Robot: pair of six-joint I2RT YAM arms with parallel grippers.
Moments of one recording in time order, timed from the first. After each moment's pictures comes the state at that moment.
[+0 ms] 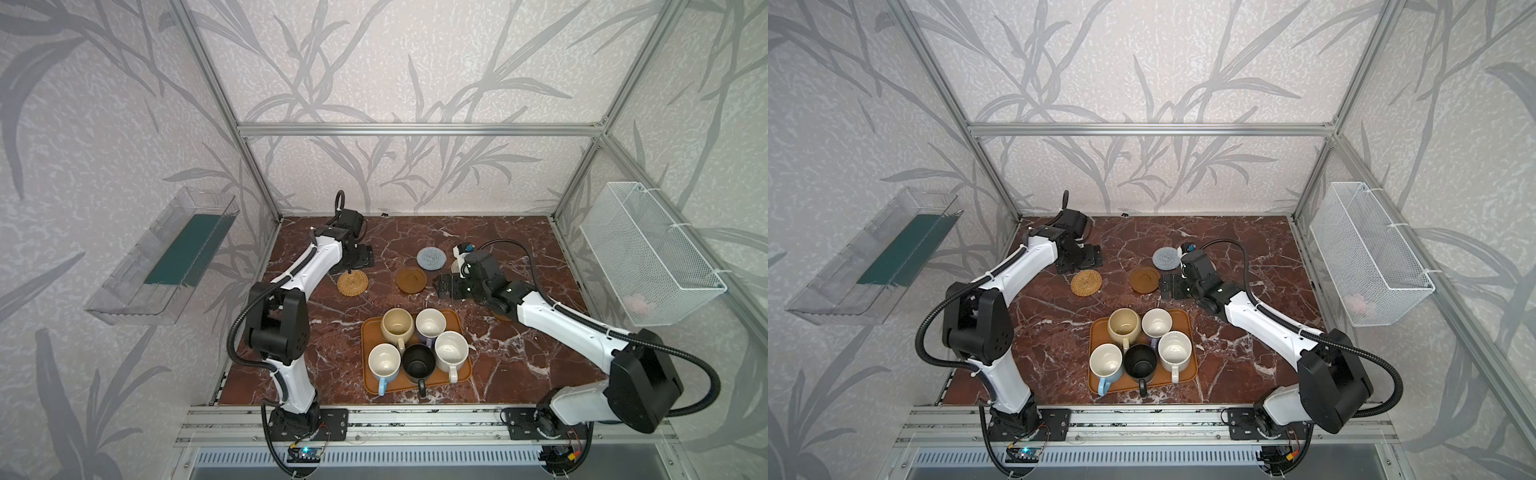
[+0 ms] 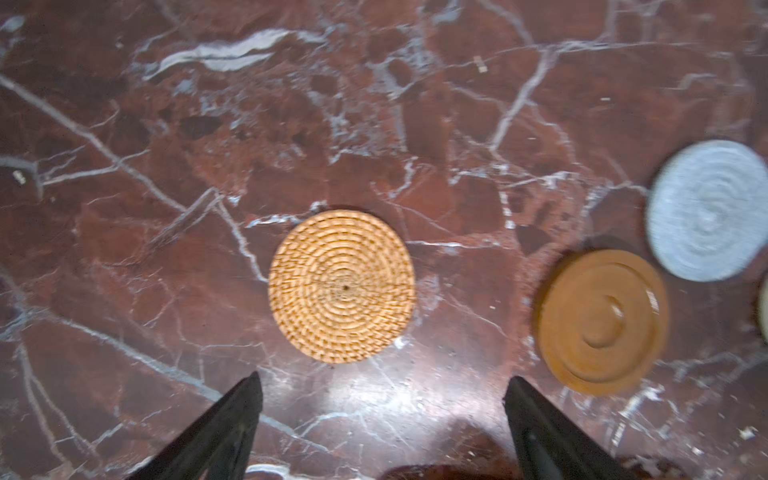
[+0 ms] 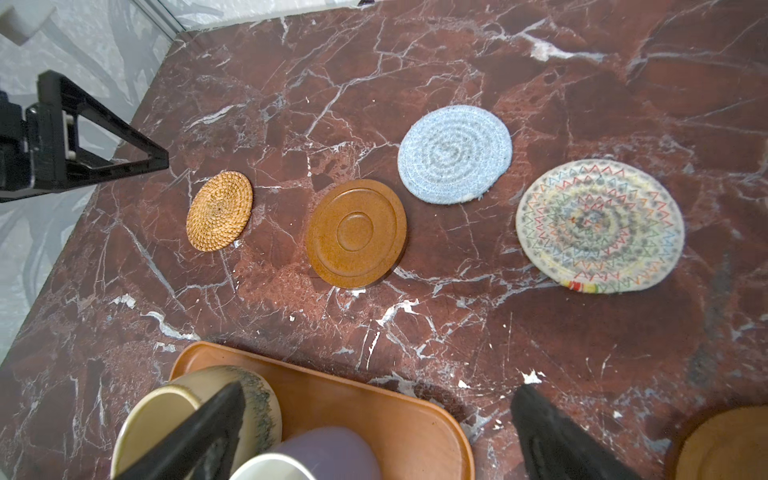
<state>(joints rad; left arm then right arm) -0.28 1.80 1.52 -0.86 -0.05 -0.43 0.60 1.40 0.97 -0.27 0.00 0.44</state>
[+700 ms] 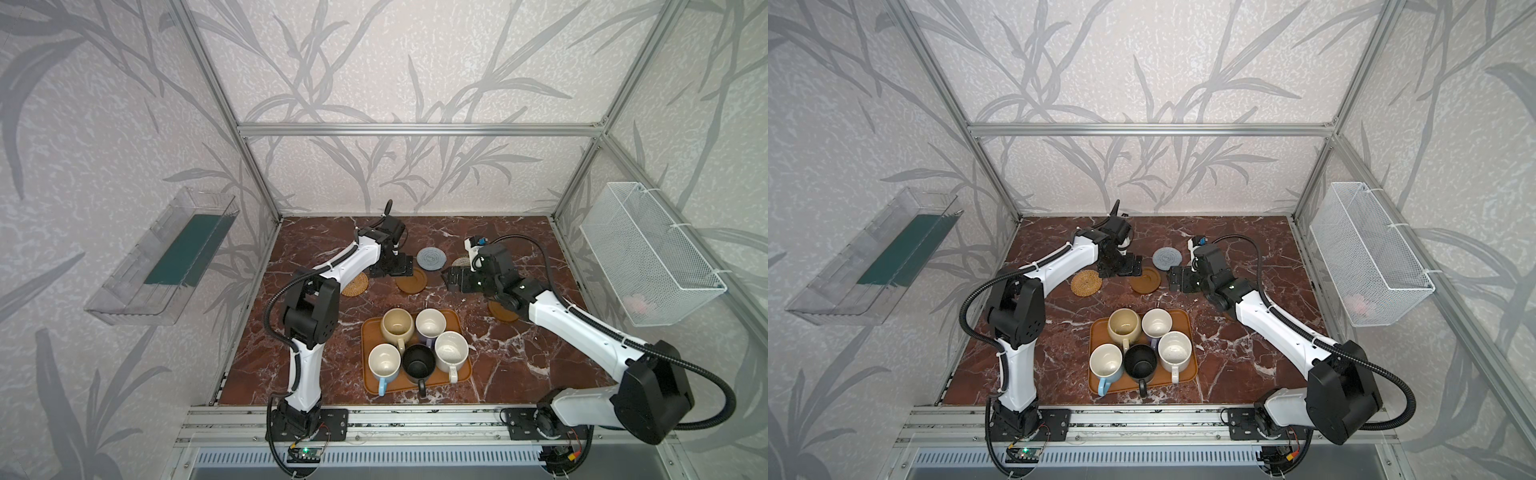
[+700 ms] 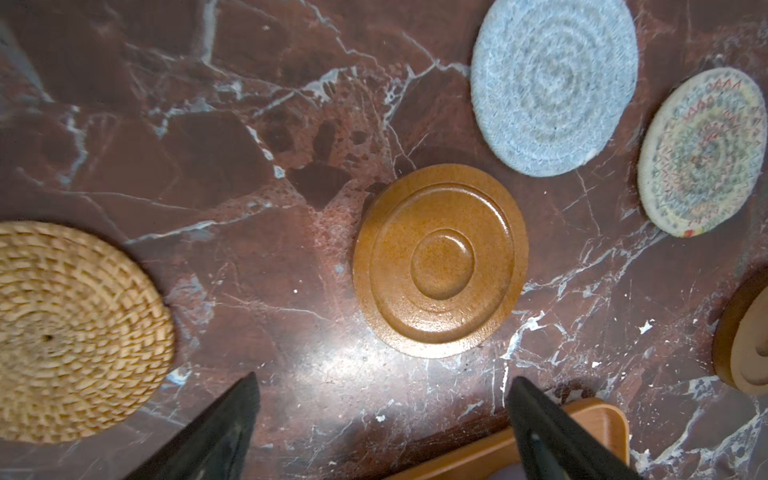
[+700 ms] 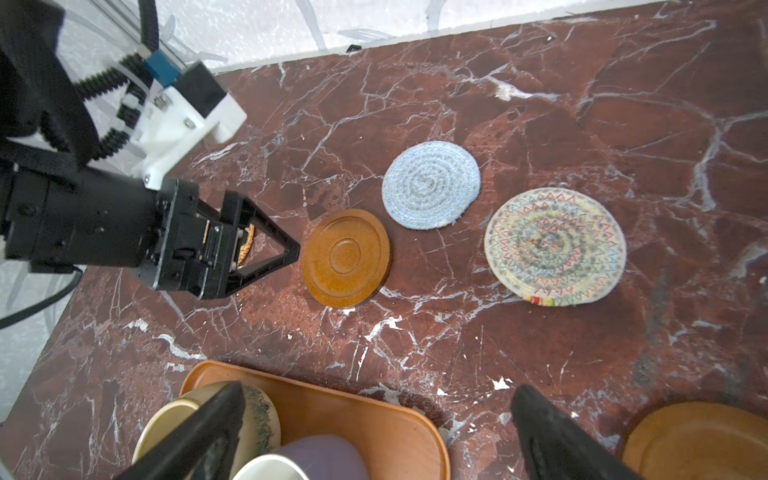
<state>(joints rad) -0.46 2.06 1.69 -0.87 0.10 -0.41 0.51 1.35 0.98 -0.29 -0.05 0.44</state>
